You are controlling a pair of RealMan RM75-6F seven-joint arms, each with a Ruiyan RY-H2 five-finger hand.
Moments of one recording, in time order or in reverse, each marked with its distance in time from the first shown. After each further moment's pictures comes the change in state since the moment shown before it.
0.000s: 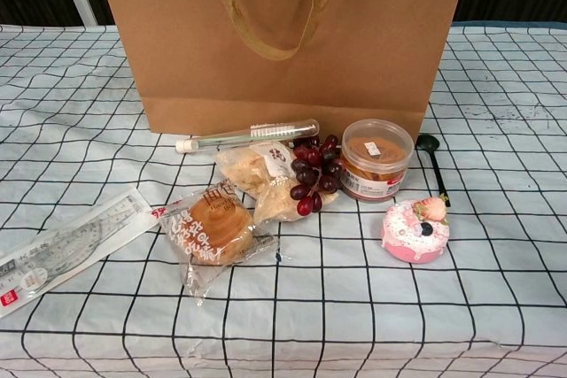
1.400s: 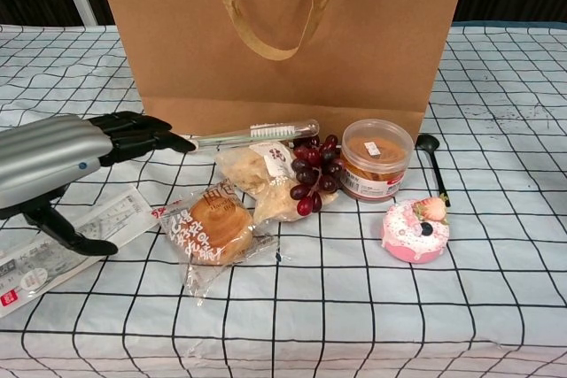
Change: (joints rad) left arm 0.045 -0.324 0.283 0.481 -0.001 -0.267 -0.224; right arm -0.287 -0.043 -0.073 0.146 0.187 0.226 0.150
